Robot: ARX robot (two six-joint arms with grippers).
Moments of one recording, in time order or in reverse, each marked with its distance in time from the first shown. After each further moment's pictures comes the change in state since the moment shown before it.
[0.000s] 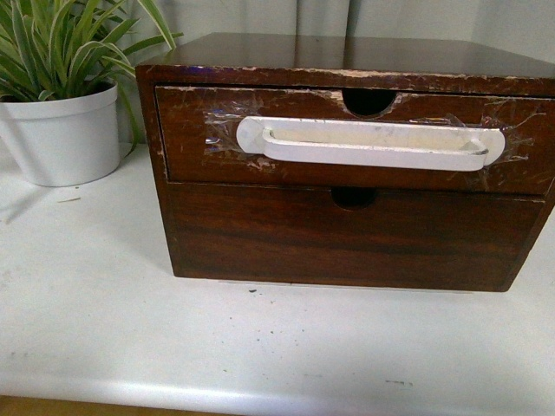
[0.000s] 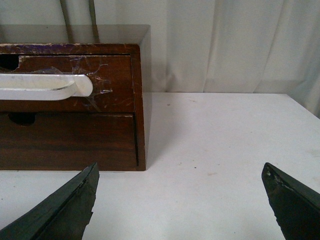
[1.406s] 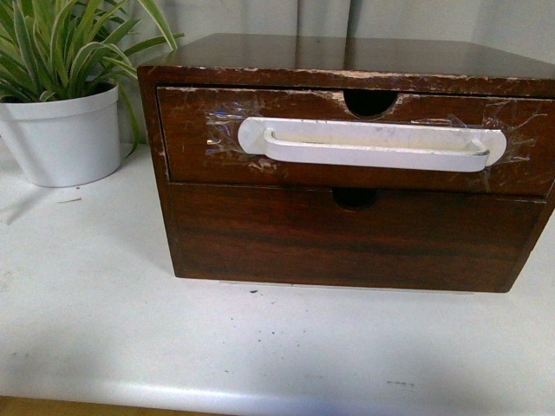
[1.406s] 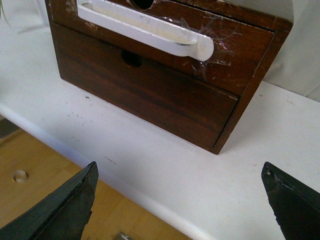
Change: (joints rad) left arm -0.031 0.332 0.101 0.092 -0.010 0.068; right arm -0.105 0.358 0.163 -0.048 -0.539 -0.341
